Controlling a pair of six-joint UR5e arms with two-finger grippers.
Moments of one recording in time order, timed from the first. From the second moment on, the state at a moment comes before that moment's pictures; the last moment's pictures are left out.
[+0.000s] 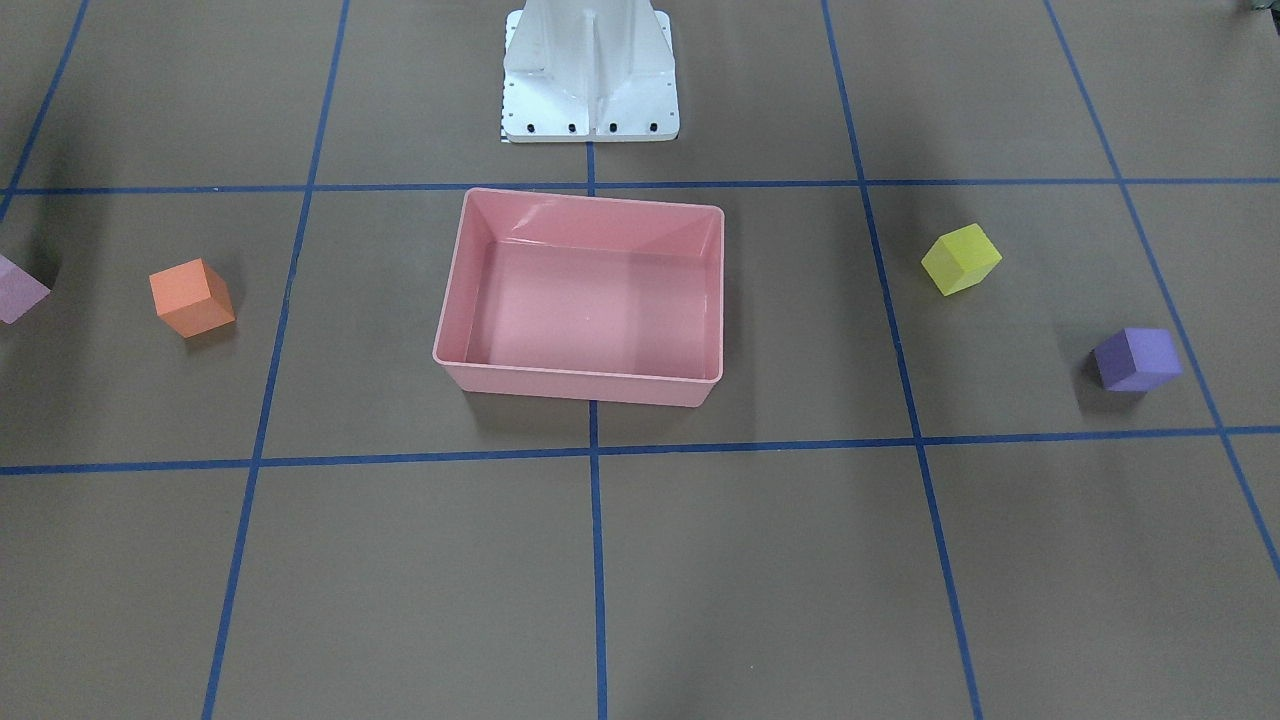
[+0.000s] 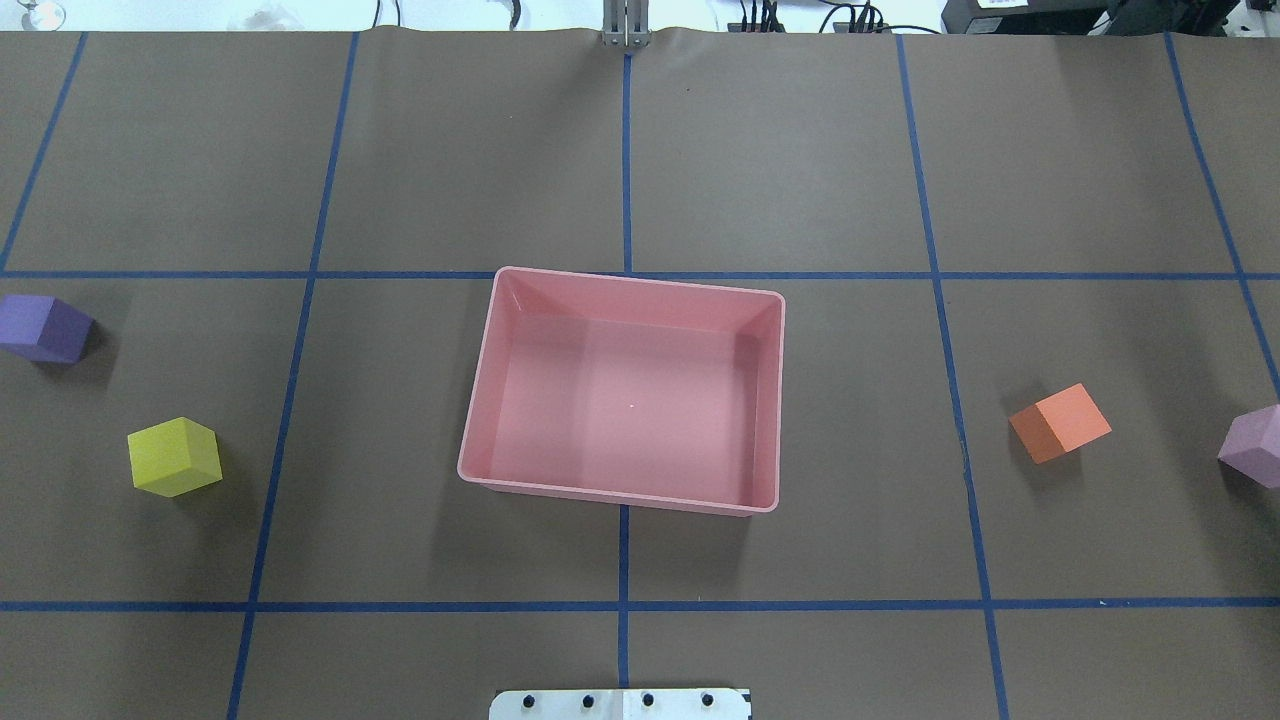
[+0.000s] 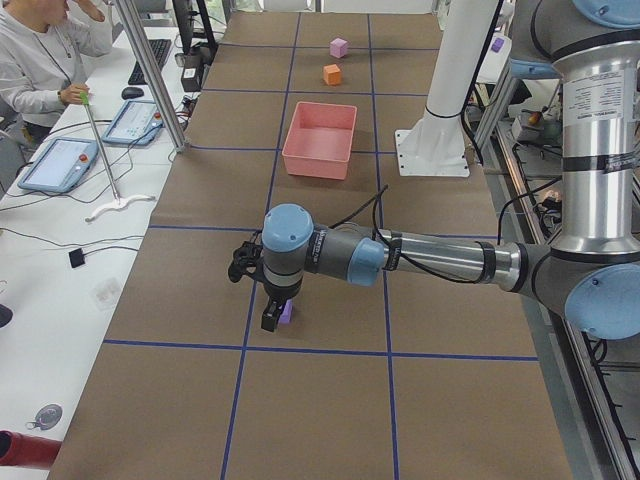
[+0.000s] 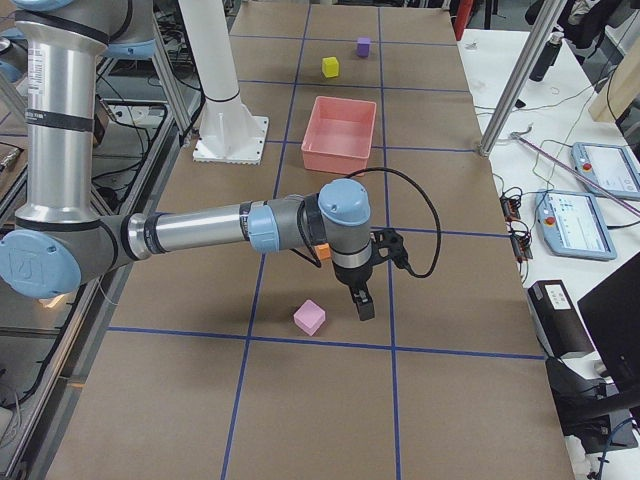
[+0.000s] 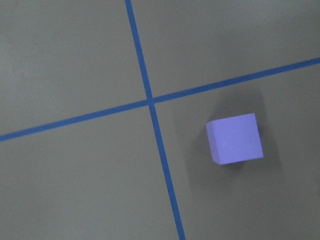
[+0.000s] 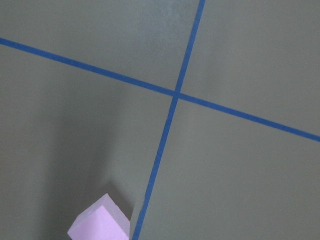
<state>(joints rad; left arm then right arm) -1.54 -1.50 -1.77 -1.76 -2.35 0.09 1.58 -1.68 1.86 -1.52 2.26 -0.19</state>
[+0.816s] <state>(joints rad) -1.41 -1.56 -1.64 -2.01 -2.38 0.00 1.50 -1.65 1.83 -1.39 2.32 0.00</state>
